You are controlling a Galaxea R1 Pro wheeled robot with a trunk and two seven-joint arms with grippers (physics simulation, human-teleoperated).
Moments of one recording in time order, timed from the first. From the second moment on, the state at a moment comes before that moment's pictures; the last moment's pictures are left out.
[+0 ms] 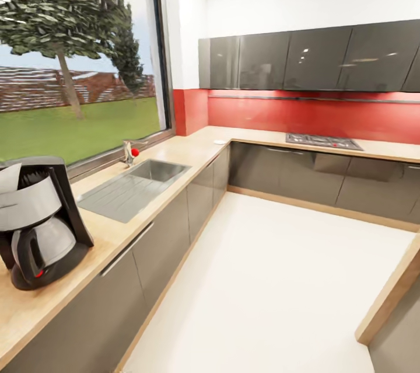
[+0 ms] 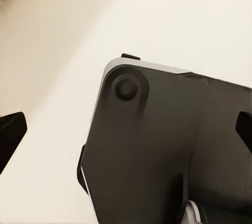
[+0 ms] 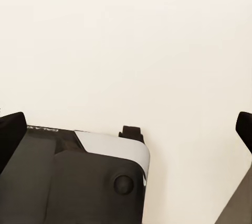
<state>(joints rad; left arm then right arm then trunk) -0.03 -0.07 0.21 -0.01 0.01 -0.35 0.13 -0.34 0.01 0.12 -0.04 0.00 -0.02 0.02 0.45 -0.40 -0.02</state>
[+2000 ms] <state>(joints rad) -0.03 -0.07 0.21 -0.02 0.01 -0.35 0.12 -0.34 0.00 0.12 -0.04 0.00 -0.03 0.02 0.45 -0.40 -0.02</state>
